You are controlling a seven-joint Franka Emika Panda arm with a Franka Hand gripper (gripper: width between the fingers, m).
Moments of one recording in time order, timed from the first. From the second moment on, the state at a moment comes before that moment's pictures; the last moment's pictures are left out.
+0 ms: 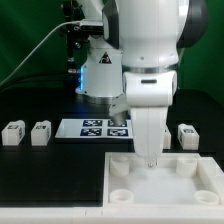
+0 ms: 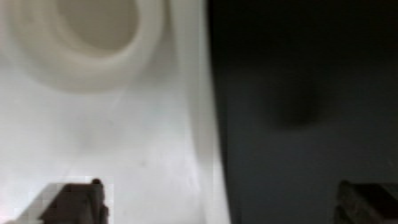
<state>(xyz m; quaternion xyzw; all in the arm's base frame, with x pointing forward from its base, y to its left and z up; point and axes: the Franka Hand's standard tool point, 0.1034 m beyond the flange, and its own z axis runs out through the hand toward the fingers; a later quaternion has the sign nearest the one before) 0.493 0.070 0.028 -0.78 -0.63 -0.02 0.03</state>
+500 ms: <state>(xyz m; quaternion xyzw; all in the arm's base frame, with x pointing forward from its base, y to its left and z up) 0.487 0.121 0.064 -0.91 -0.41 -0.03 0.03</state>
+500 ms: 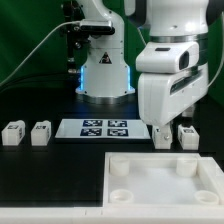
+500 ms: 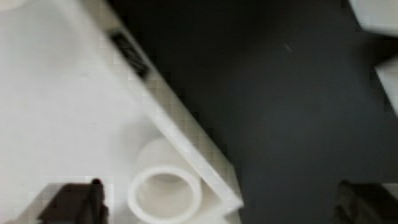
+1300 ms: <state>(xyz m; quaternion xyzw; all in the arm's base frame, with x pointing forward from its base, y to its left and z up) 0.457 0.159 0.050 -1.00 -0.04 0.01 0.05</state>
